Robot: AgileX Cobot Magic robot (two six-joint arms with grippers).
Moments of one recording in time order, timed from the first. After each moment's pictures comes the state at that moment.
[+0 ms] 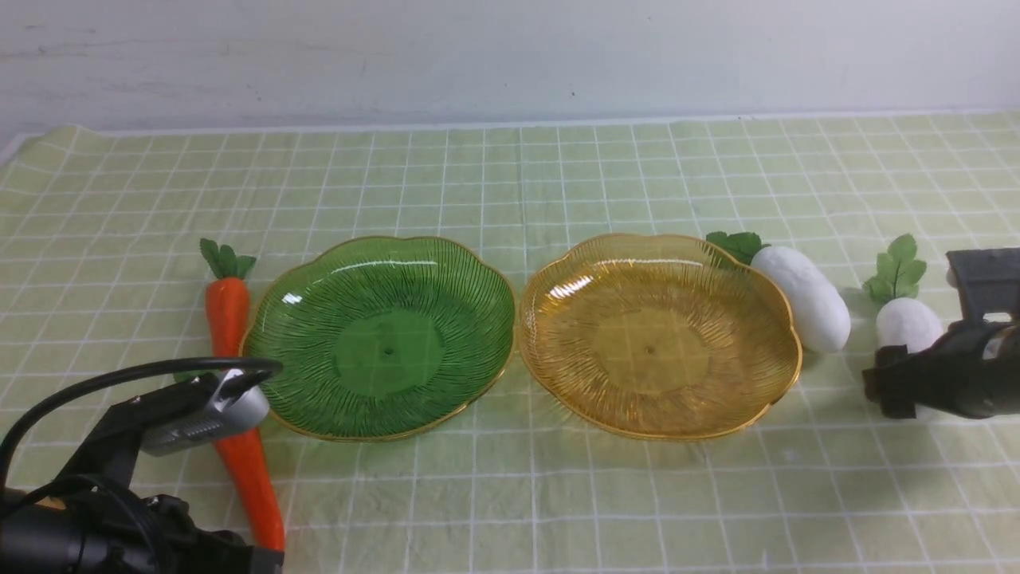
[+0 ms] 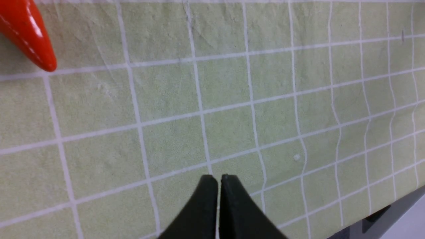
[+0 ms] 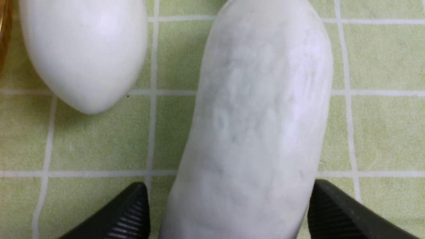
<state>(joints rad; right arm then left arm) -0.03 1.74 -0.79 -0.04 0.17 0.00 -0.06 1.05 -0.52 -0.69 0.91 0.35</state>
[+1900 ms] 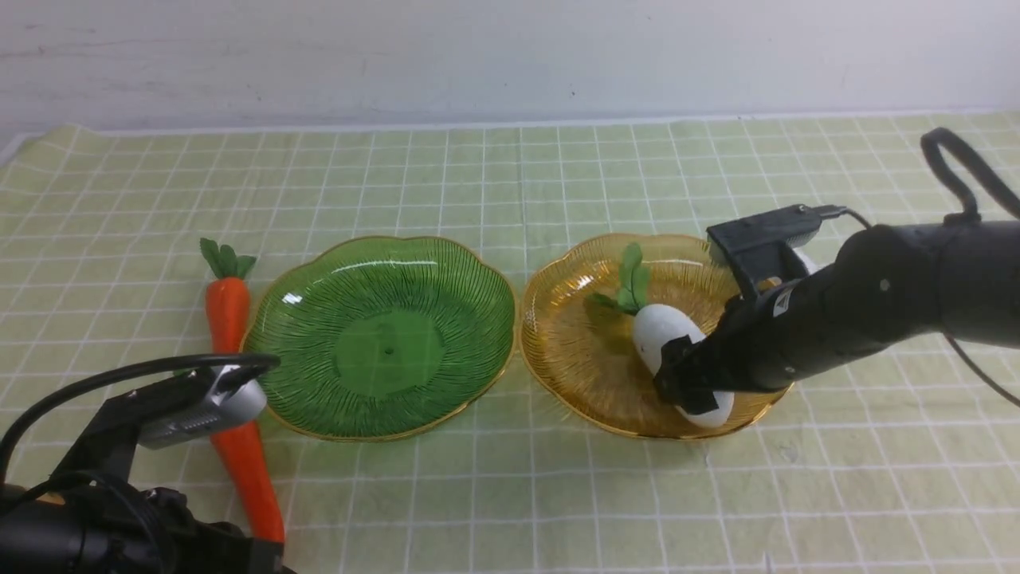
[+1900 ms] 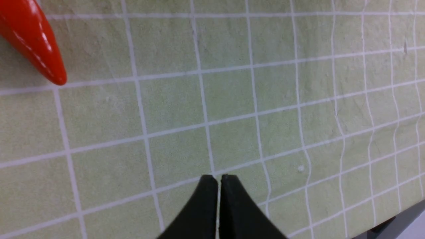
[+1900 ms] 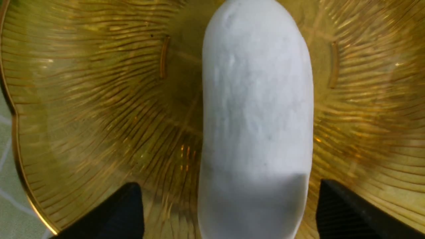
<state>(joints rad) 0.37 1.76 -1.05 0.23 0.48 -0.20 -0.06 1.05 -0.52 -0.69 0.88 0.35</state>
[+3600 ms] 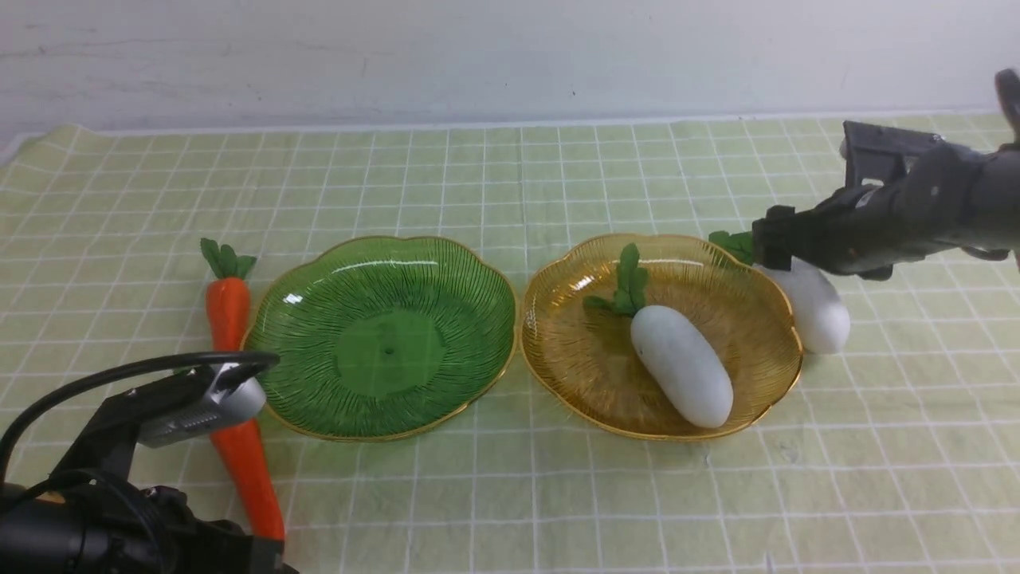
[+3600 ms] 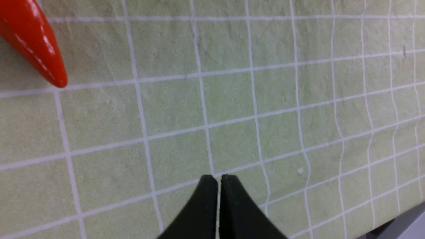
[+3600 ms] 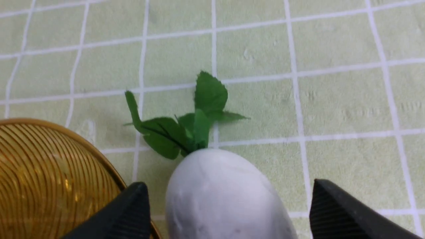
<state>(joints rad) 0.08 2.06 -1.36 0.28 0.35 -0.09 -0.06 1.05 -0.52 -0.69 0.88 0.35</state>
